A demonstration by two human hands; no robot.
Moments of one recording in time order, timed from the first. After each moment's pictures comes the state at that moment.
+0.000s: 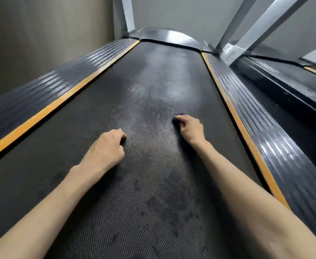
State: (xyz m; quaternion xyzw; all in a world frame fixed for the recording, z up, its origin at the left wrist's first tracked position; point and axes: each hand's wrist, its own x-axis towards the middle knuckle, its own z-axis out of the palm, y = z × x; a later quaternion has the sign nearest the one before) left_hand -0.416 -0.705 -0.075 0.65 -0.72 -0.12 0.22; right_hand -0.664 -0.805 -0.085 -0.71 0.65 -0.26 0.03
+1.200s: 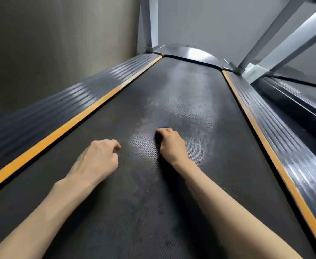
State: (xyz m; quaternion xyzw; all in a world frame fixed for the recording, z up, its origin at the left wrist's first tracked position) left_hand -0.349 -0.692 -0.061 0.72 -0.64 -0.11 0.23; right_hand -0.538 -0.794 -0.089 -0.78 0.58 -0.22 0.03
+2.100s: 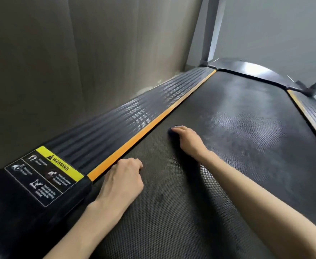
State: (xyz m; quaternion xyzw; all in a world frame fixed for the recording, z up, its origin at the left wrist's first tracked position) left_hand -0.272 -0.642 -0.071 0.79 -0.56 -0.07 0.24; right_hand -0.410 -0.852 -0.084 -0.89 0.41 -0.19 0.08
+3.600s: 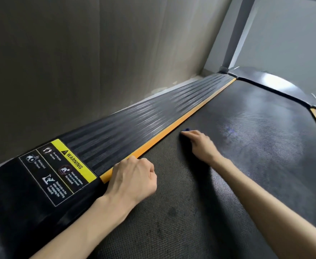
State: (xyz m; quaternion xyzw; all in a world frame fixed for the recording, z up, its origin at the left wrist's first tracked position) left_hand -0.259 -0.647 -0.062 0.79 -0.57 -0.02 0.21; right_hand -0.396 -0.874 -0.082 -0.91 0.39 -0.12 0.05
